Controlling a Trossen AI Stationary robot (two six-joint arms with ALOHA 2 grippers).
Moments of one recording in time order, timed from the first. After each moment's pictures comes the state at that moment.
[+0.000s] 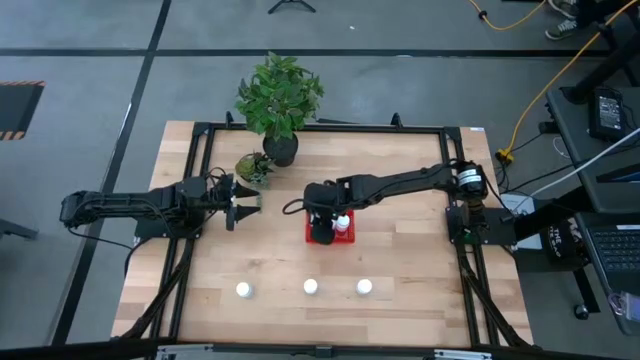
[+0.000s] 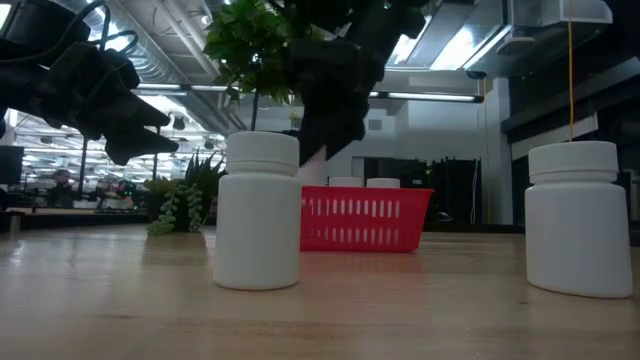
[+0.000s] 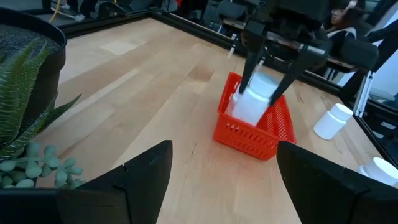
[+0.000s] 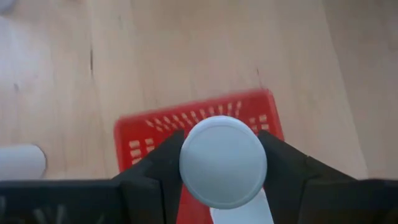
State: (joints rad) left arm 0.15 0.26 0.01 0.01 0.00 -0.36; right arm 0.02 2.00 1.55 -0.61 0.01 0.23
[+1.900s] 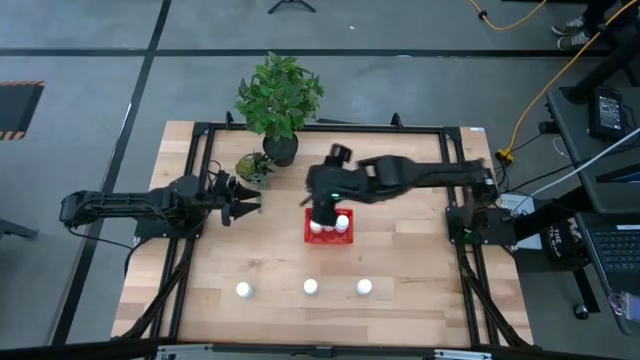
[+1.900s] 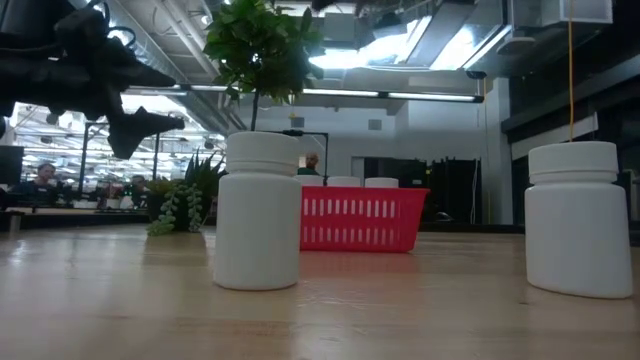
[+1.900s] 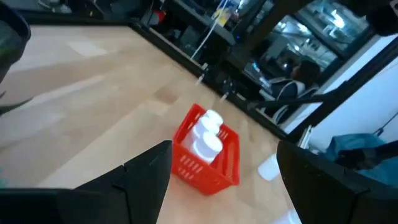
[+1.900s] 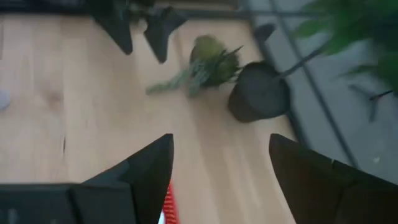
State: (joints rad) left arm 0.15 0.26 0.01 0.17 0.06 -0.63; right arm 0.13 1.92 2.12 -1.05 0.49 0.10
